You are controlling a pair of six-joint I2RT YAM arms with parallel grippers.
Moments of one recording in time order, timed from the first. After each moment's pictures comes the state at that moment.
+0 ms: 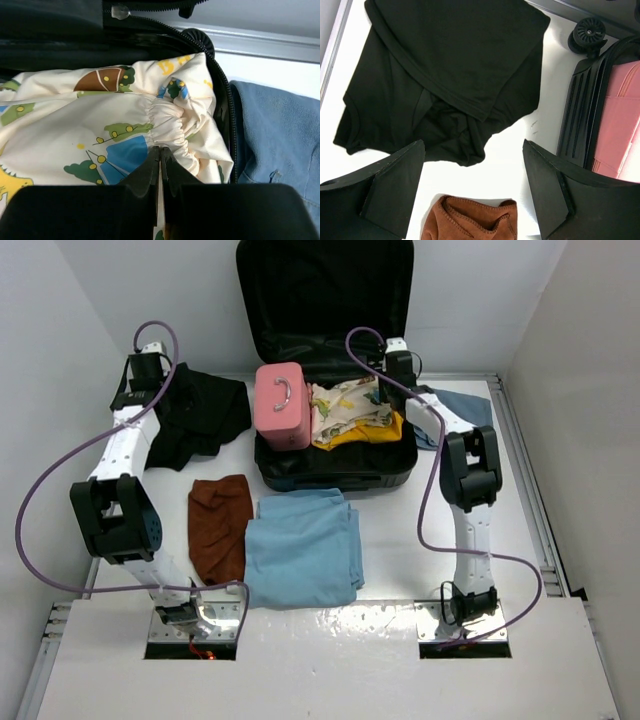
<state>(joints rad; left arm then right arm) 0.15 1.68 1.50 -0.43 -0.01 -0.24 0.24 2.24 1.76 -0.08 0.21 0.02</state>
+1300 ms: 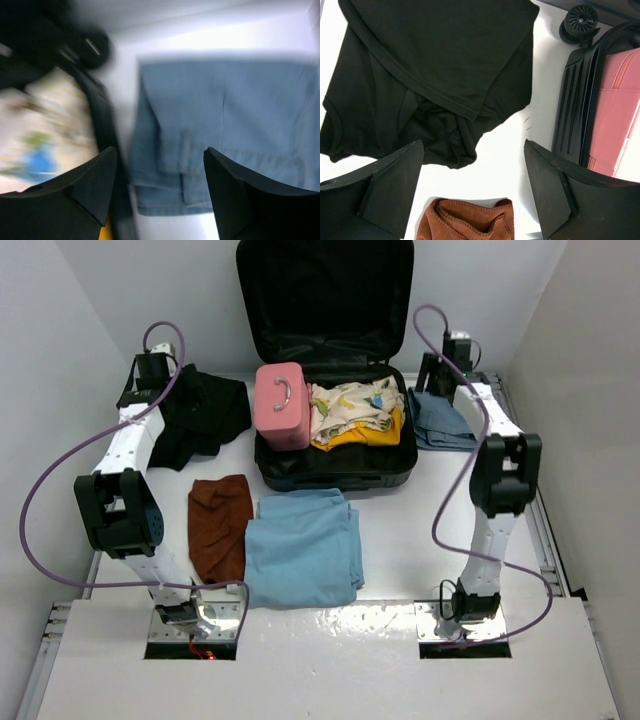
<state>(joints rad) 0.13 1.72 1.52 -0.42 0.03 -0.23 0.02 2.05 1.78 -0.30 0.13 0.17</state>
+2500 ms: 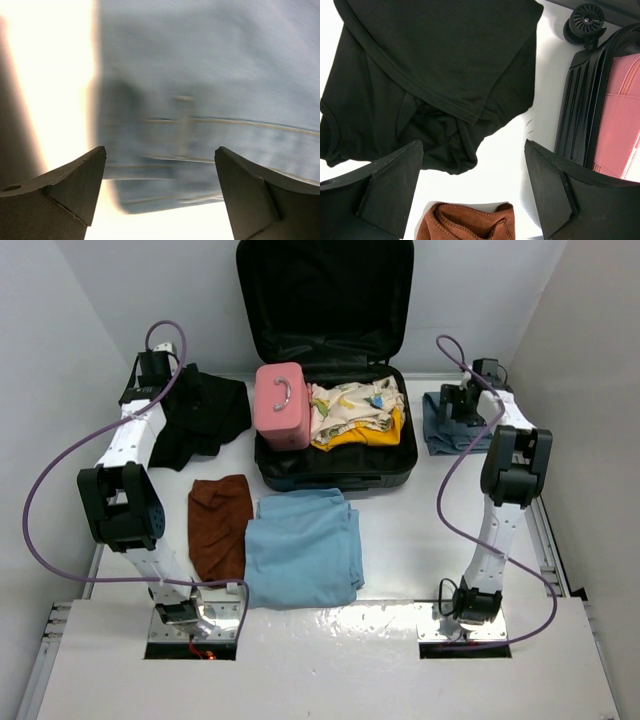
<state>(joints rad) 0.13 1.77 1.56 -0.44 0.02 -0.23 -0.17 2.26 1.80 -0.50 -0.05 -0.04</state>
